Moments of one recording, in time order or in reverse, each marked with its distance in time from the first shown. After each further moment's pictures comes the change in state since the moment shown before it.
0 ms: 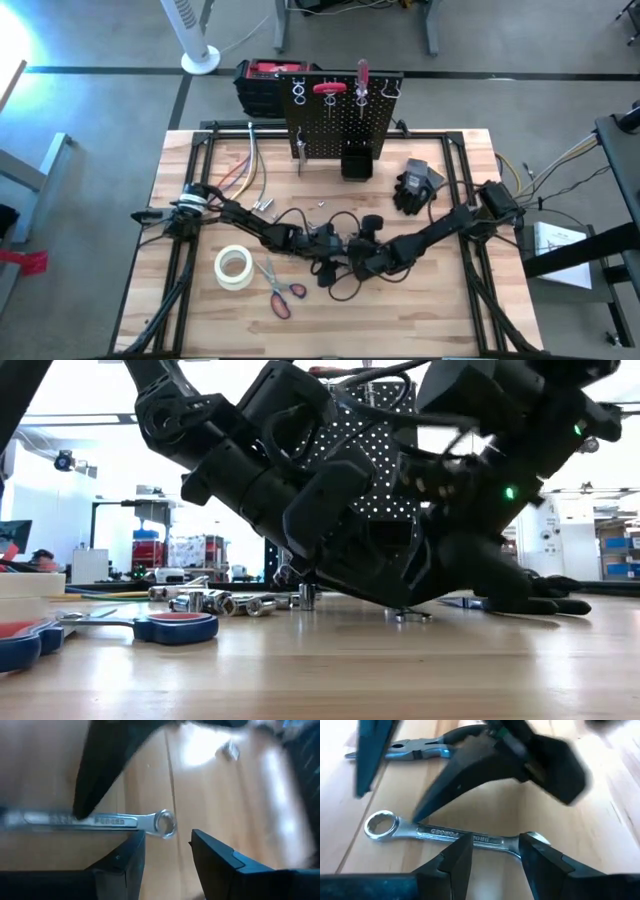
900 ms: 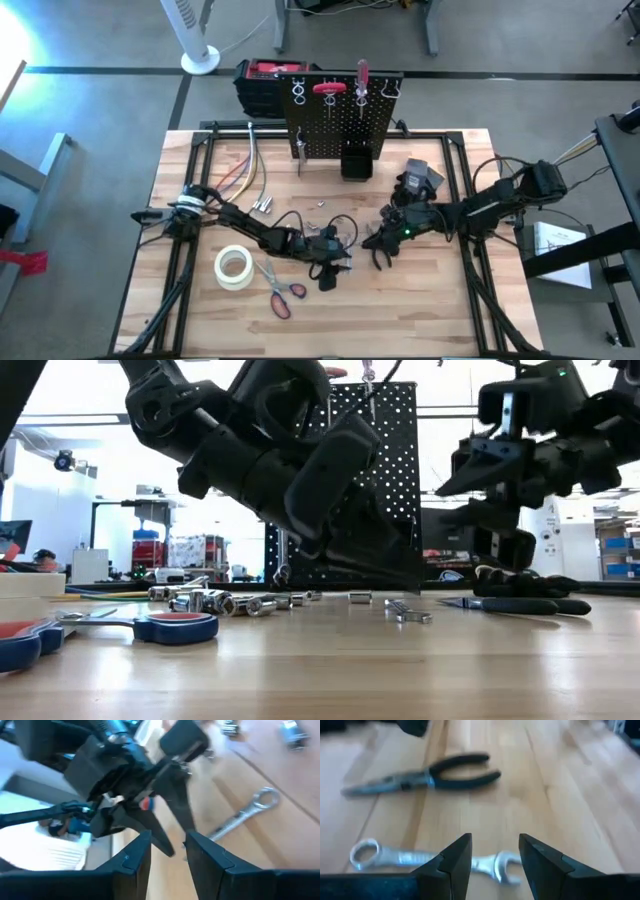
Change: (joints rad) left arm -0.029 -0.015 -0.002 0.105 -0.027 0.076; right arm -0.278 -0.444 -0.664 1.060 -0.870 0.739
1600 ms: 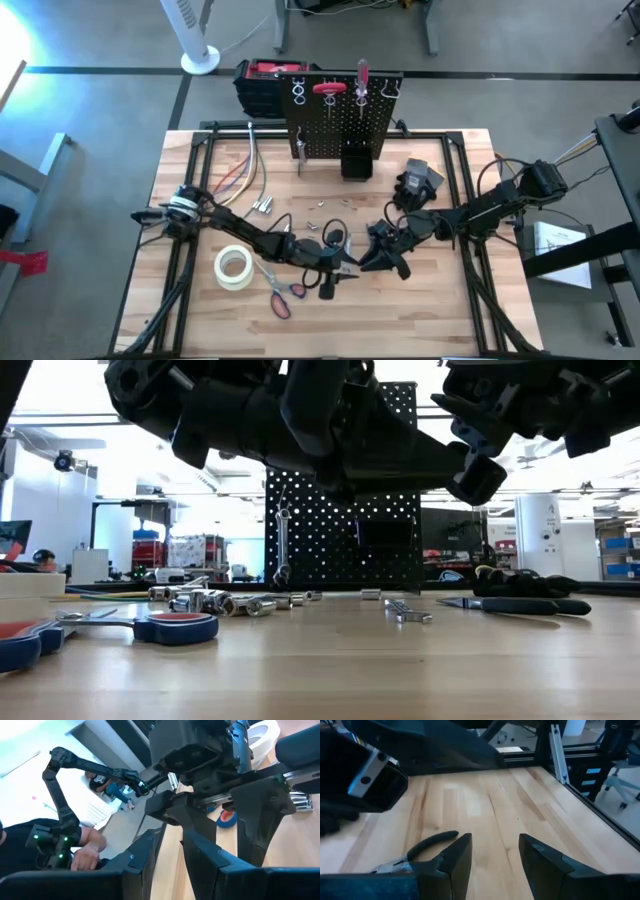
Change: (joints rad) left arm -0.063 -0.053 0.000 0.189 -0.003 0.157; right arm 0.138 -0.001 0.154 0.049 -0.103 -0.282
